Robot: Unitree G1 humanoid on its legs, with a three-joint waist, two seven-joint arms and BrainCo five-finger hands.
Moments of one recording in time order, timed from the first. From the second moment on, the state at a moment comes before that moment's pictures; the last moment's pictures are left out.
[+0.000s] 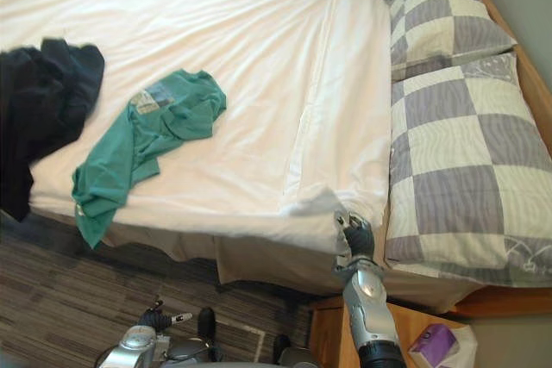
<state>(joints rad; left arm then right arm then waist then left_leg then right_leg) 0.10 0.17 -0.07 0.81 0.01 0.18 0.17 0.05 -0.08 -0.11 0.40 0.40 -0.13 -0.16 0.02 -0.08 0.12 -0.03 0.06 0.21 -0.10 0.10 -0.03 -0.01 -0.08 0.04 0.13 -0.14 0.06</state>
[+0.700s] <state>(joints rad) 0.14 0.11 0.00 0.94 -0.09 0.09 0.11 0.21 -0.04 -0.30 0.75 0.49 -0.29 -0.30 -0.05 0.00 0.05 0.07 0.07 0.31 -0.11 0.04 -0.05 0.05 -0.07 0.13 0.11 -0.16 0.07</state>
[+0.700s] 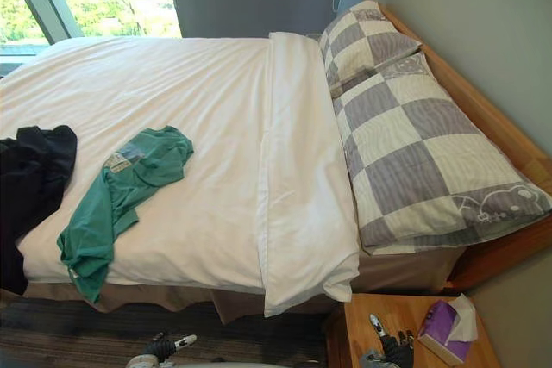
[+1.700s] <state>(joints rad) 0.09 0.13 -0.12 0.91 -0.09 0.06 0.13 -0.38 -0.14 -0.04 0.20 0.72 -0.23 -0.18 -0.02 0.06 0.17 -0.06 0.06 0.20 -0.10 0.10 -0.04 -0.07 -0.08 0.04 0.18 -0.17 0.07</state>
